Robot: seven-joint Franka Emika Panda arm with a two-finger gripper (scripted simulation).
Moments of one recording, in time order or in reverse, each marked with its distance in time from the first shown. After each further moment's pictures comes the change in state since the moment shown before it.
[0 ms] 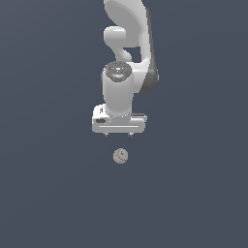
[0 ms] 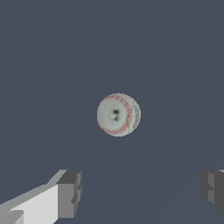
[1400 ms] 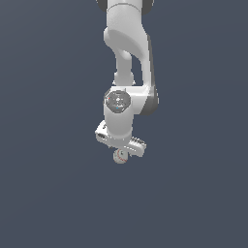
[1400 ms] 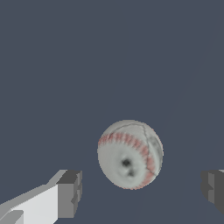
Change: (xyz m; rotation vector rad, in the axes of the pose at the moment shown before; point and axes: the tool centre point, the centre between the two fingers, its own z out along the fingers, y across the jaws) arm 0.041 -0.008 0.061 0.025 -0.010 0.400
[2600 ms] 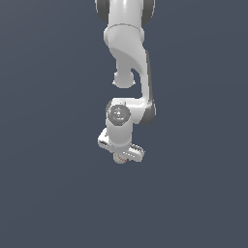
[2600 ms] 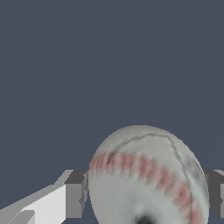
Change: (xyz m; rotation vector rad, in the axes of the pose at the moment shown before) arm 0.001 -0.001 0.052 0.001 -0.001 0.013
